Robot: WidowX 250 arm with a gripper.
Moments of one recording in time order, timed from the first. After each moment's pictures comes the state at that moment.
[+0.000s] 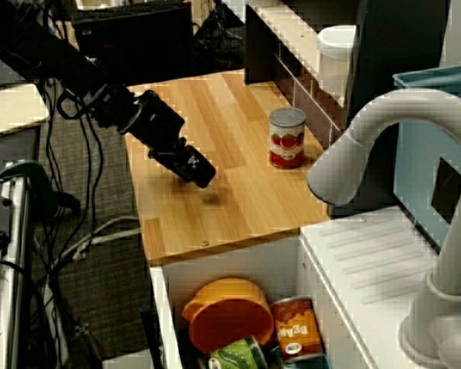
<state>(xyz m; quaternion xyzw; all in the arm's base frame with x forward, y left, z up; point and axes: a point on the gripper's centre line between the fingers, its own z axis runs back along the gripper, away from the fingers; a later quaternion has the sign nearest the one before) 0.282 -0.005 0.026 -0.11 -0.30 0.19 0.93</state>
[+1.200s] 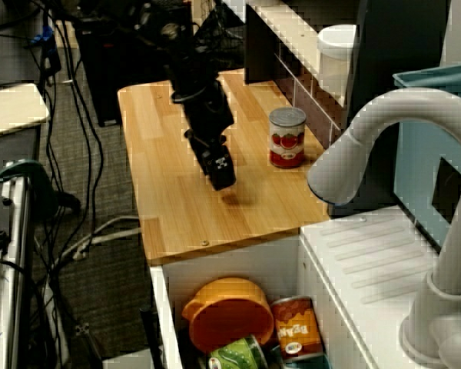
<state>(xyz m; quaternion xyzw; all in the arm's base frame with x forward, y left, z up) 0.318 -0.017 0.038 -0.09 -0.11 0.03 0.99</state>
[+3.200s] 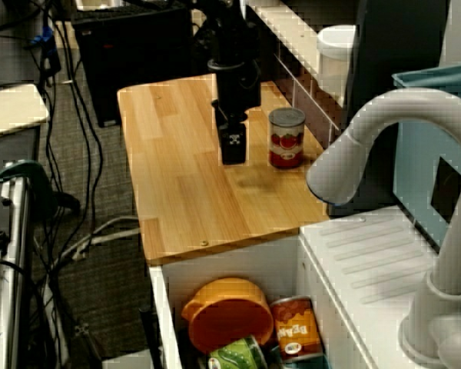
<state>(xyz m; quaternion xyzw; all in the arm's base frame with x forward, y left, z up) 0.343 0.004 0.054 -0.06 -0.02 -0.08 1.00</state>
